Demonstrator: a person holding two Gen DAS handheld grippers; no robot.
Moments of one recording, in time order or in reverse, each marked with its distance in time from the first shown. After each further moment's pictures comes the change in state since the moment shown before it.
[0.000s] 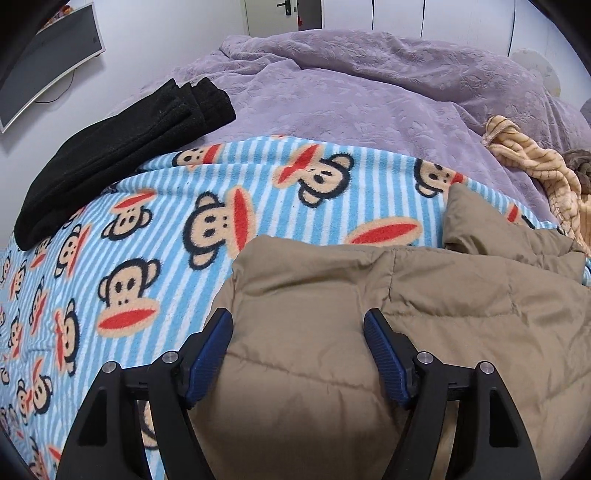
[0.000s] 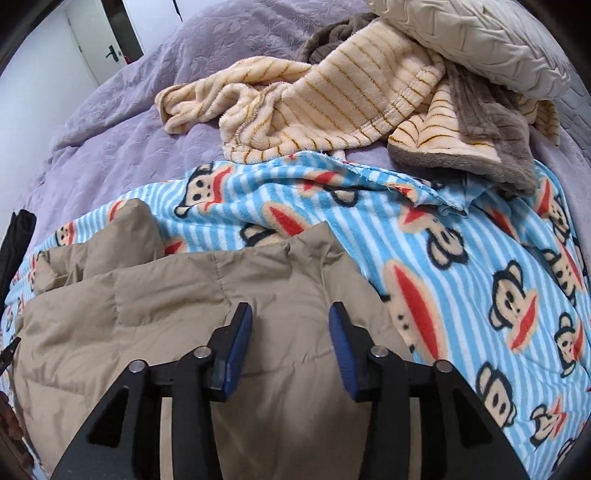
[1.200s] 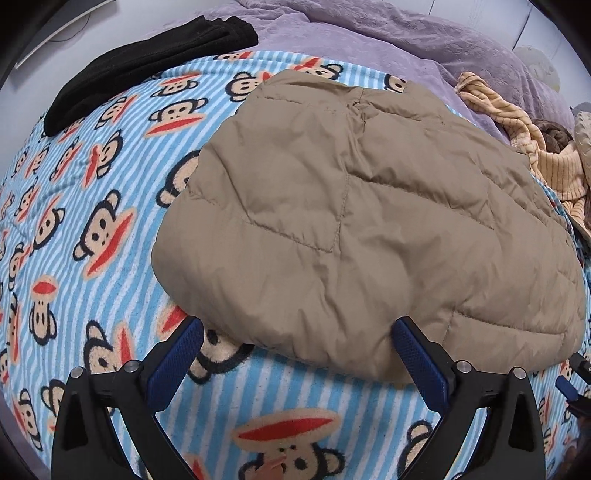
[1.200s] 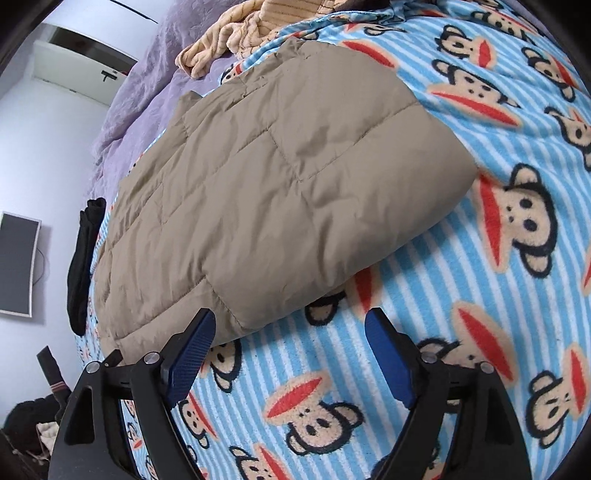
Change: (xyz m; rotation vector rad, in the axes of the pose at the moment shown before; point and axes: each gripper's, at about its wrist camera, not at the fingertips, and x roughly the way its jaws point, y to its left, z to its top) left arm -0.085 0.018 -0.152 -0.097 0.189 -0.085; right arm -0.071 -0.030 -0.177 0.295 0.232 0.335
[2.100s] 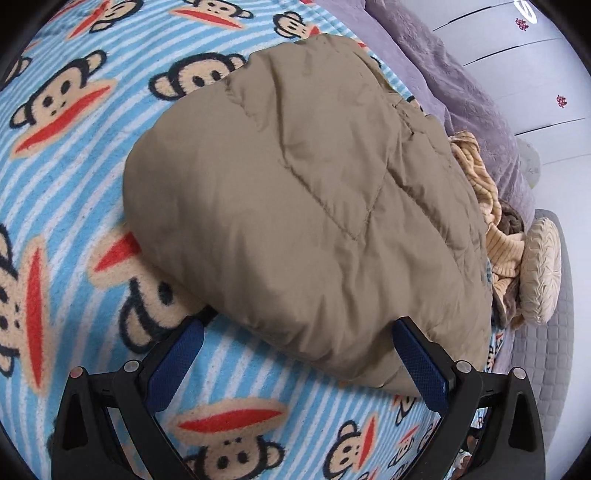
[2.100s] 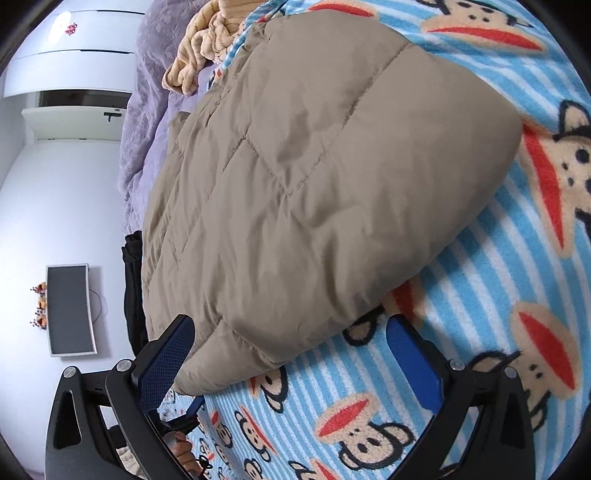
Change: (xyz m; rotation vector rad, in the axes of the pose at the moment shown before) left arm 0.037 0.058 -0.014 -0.364 0.118 -0.438; right arm 0.037 -0.025 0.024 0.210 0.068 0.245
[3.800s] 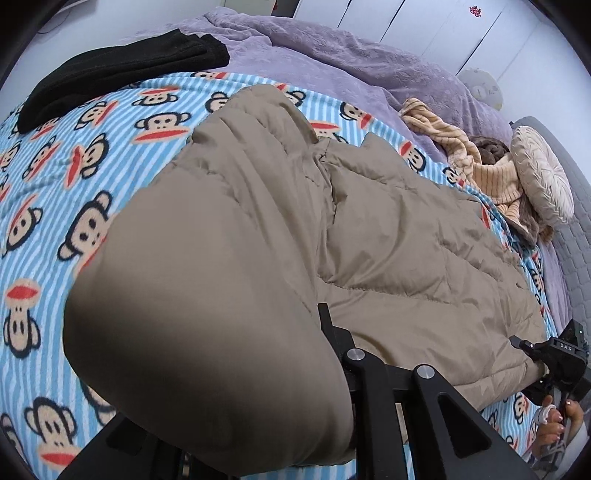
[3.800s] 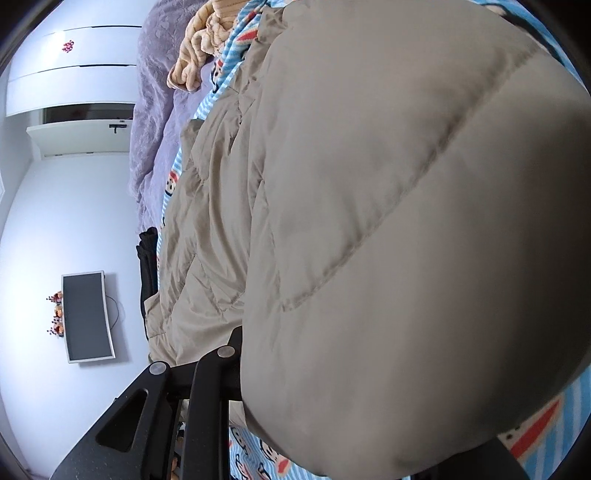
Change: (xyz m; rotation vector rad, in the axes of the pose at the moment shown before) left arm -0.061 -0.030 -0.035 0.436 -0.153 0.163; right arm -0.021 -0.015 -0.075 0.059 0.006 0.058
